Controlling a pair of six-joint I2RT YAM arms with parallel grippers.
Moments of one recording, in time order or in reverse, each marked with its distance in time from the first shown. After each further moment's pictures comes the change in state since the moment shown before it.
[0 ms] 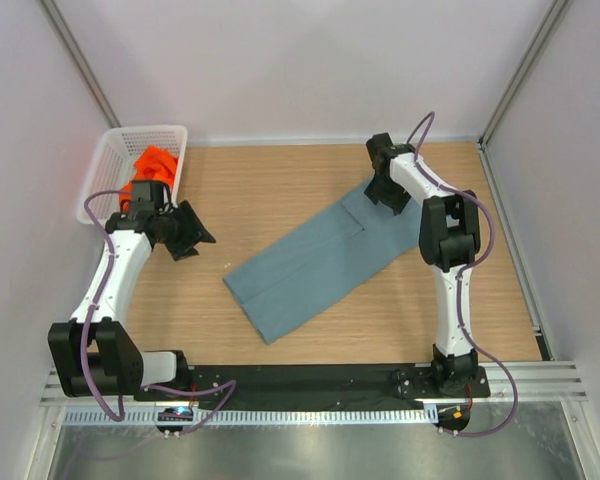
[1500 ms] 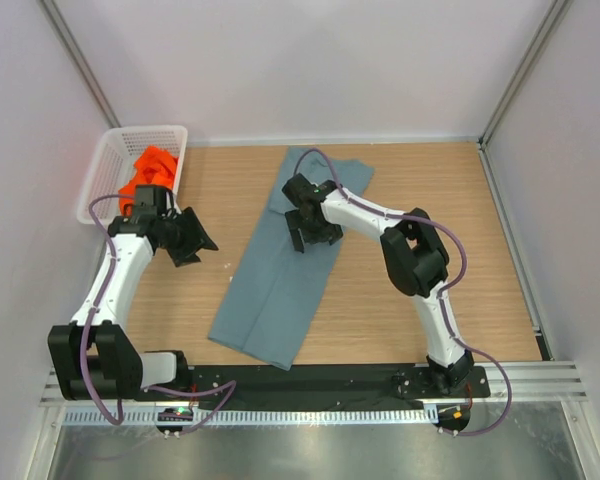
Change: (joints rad) left arm -0.014 -0.018 -0.039 -0.020 0.011 0.027; right arm 0.451 -0.084 -0.137 0.092 -0.205 -0.476
